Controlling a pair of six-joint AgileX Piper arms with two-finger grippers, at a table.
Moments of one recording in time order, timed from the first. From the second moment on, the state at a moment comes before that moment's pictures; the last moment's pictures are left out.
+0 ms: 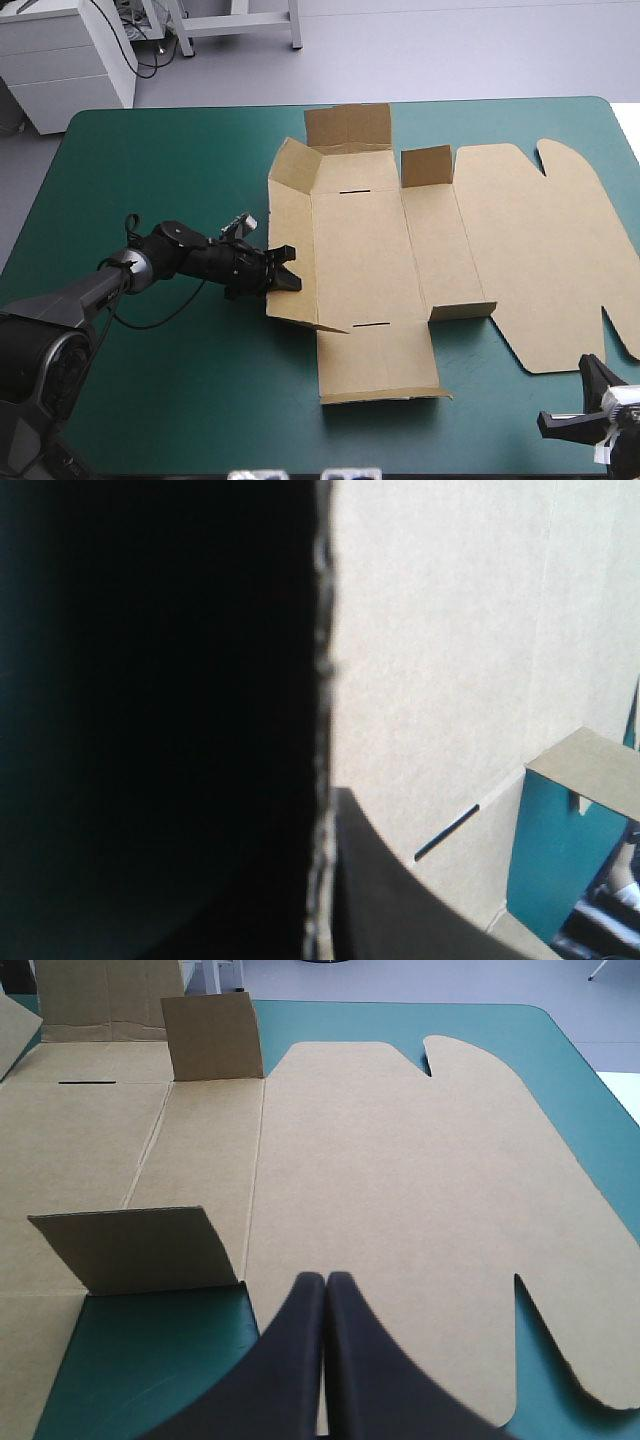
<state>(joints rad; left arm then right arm) -0.23 1.75 -1.00 -1.10 0.84 0.44 0.14 -0.01 -0.43 -0.13 0.79 0.09</state>
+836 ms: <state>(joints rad) -0.23 1.76 -1.59 -0.08 1.23 0.34 0.14 -0.01 -0.43 -0.13 0.79 0.09</state>
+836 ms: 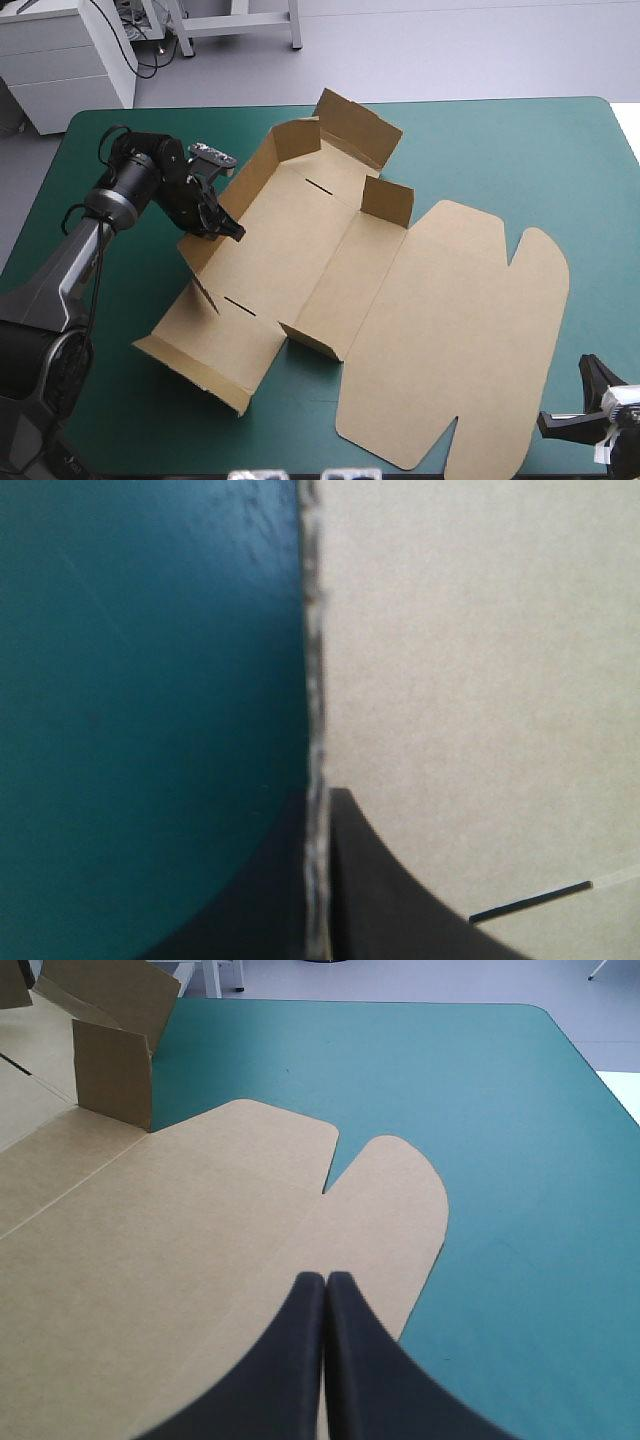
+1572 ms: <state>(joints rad) -0.39 1.76 -1.76 0.35 0.99 0.90 0.14 -0.01 -0.43 -0.13 0.79 0.09</state>
